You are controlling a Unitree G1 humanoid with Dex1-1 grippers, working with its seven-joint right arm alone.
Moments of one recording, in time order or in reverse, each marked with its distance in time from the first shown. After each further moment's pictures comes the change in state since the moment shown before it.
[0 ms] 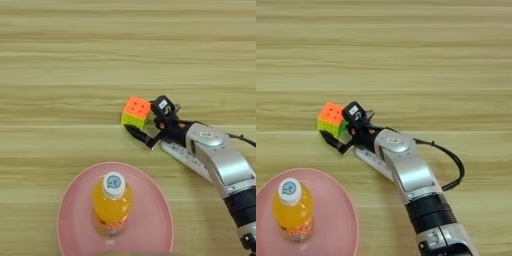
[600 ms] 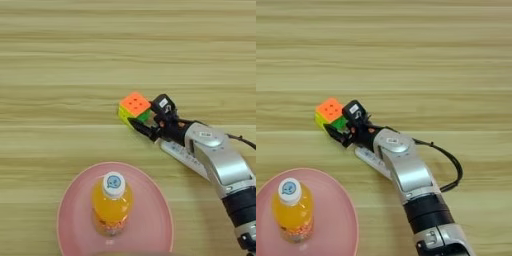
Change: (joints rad) arm 0.000 0.015 -0.012 0.016 -0.013 -0.026 -0.015
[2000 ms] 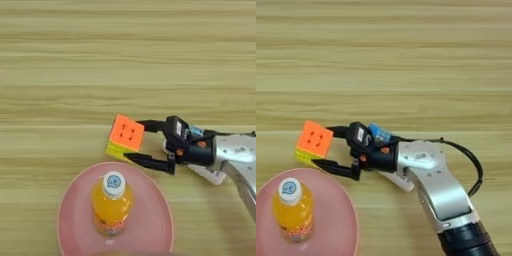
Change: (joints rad) arm 0.209 -0.218 0.016 -0.385 0.183 -0.097 0.505
